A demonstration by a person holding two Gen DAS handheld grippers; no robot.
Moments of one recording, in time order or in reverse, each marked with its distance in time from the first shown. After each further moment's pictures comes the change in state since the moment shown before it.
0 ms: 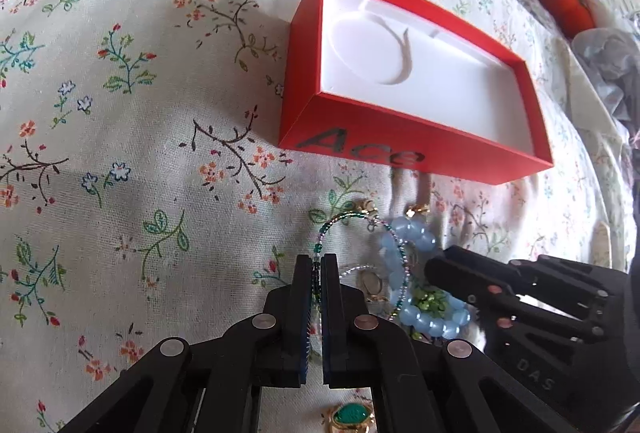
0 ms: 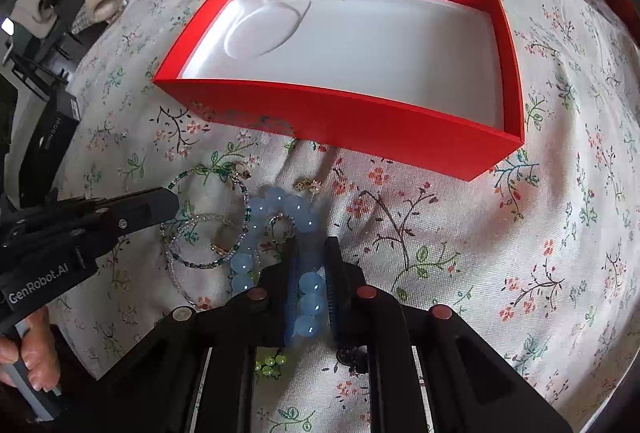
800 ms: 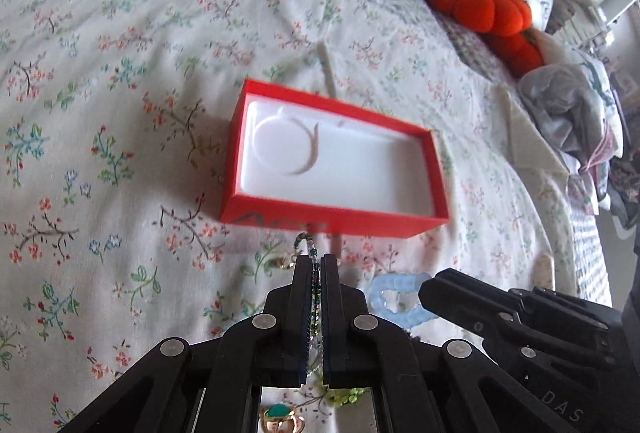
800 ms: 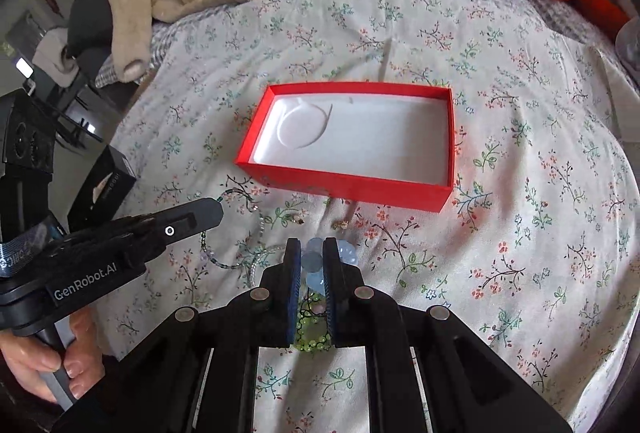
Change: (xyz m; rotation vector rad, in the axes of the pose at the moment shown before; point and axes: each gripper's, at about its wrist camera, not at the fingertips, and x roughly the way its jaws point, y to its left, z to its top) left arm -0.066 -0.031 0.009 0.036 -0.168 -0.089; right arm -0.097 0.010 -0.009 0.076 -0.217 0.073
